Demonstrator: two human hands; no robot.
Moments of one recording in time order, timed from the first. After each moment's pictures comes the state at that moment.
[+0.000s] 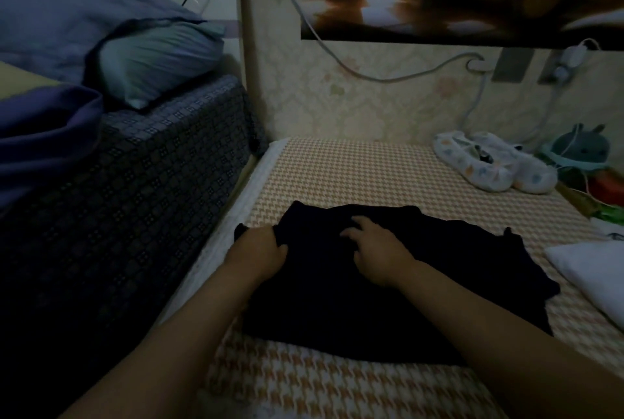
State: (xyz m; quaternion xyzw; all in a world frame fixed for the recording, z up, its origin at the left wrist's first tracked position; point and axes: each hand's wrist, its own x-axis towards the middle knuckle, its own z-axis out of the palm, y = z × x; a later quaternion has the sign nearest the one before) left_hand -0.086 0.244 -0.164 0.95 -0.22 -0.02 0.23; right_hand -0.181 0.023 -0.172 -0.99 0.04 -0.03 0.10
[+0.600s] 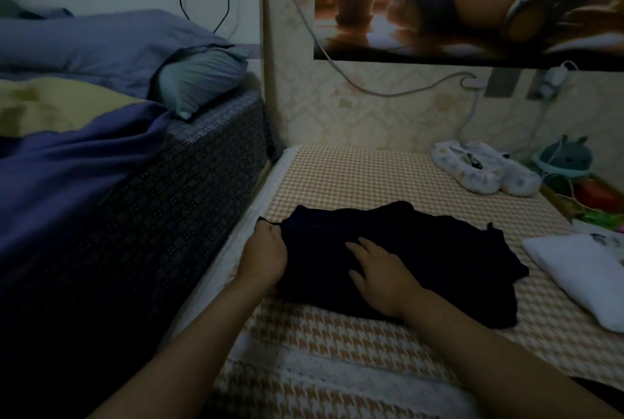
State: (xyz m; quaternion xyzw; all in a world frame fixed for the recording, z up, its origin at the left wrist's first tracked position) left_hand -0.185 0.281 -0.121 0.88 -0.09 0.02 0.47; right_hand -0.275 0.078 -0.162 -0.99 0.04 -0.04 0.10
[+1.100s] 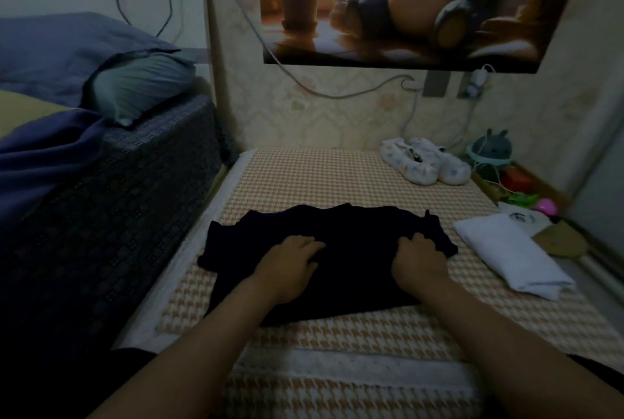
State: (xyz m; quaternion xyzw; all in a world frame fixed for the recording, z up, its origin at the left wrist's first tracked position) left_hand -0.221 0.208 -0.139 0.86 -0.49 -0.02 0.15; right_hand -0.350 -0.019 -0.139 -0.94 0.33 -0.02 0.04
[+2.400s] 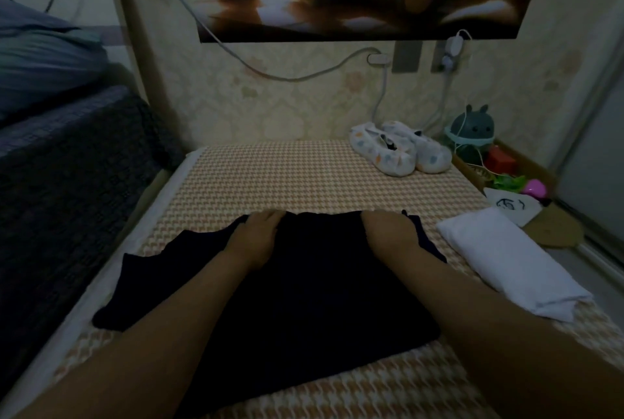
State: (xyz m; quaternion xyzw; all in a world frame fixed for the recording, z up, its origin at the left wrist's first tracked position) left_hand -0.085 0.080 -0.189 0.88 -0.46 0.01 0.14; right_hand -0.257 -0.131 -0.173 -0.96 0.23 -0.12 -0.03
